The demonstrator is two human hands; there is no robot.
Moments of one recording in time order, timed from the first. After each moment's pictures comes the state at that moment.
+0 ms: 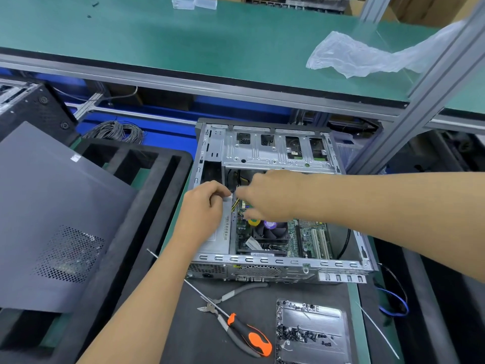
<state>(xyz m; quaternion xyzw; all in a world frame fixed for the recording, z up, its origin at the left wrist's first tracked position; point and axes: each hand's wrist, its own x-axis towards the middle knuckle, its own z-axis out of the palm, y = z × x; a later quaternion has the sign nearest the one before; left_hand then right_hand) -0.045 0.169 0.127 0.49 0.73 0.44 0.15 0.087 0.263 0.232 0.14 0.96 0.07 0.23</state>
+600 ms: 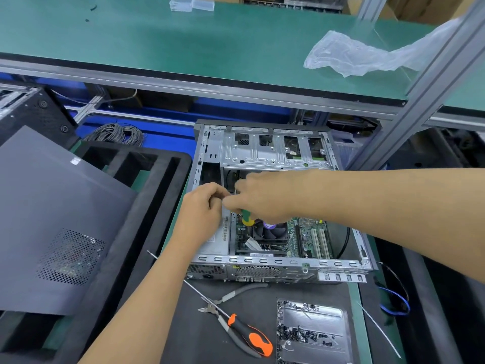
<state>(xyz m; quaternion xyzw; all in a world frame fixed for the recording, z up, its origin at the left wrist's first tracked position) -0.044 0.168 0.129 0.51 0.73 0.44 0.16 0.086 0.266 0.237 0.07 0.96 0.04 0.26</state>
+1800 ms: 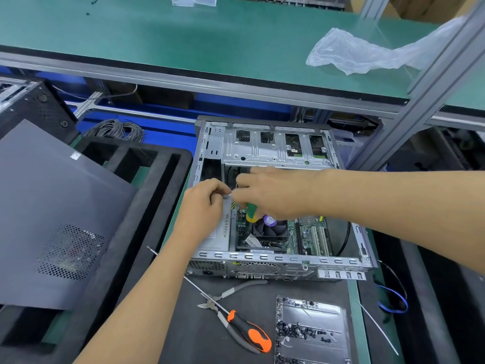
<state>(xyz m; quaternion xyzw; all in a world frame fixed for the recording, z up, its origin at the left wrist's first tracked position) -0.044 0.169 0.129 0.49 0.74 0.43 0.16 0.099 0.270 0.235 0.02 0.98 0.04 0.21</state>
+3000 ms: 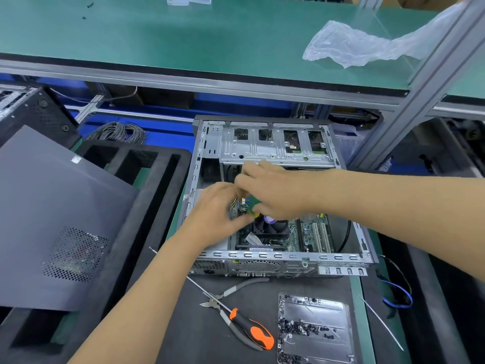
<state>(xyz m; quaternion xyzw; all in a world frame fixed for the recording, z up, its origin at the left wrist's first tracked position) -0.033 0.173 0.127 0.65 0.67 0.30 0.19 0.110 0.274 0.219 0.11 0.98 -0.04 0.14</state>
